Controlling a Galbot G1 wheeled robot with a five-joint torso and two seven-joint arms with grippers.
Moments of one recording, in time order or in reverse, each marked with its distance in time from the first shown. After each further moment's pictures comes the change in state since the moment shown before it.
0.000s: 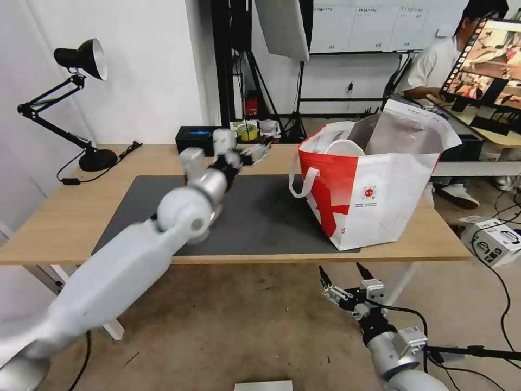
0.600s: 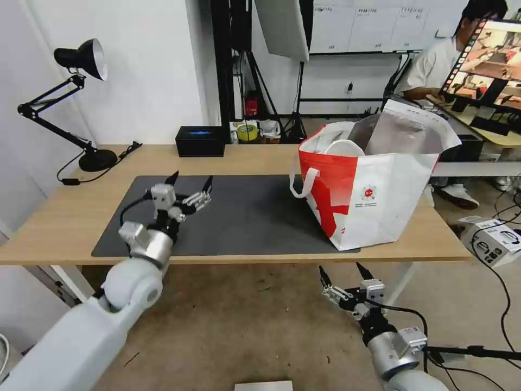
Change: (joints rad) left arm 0.633 -0.013 -0.432 -0.099 0.436 -0.202 0.094; right arm 0.000 0.000 0.000 0.000 0.000 0.000 0.000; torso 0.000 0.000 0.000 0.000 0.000
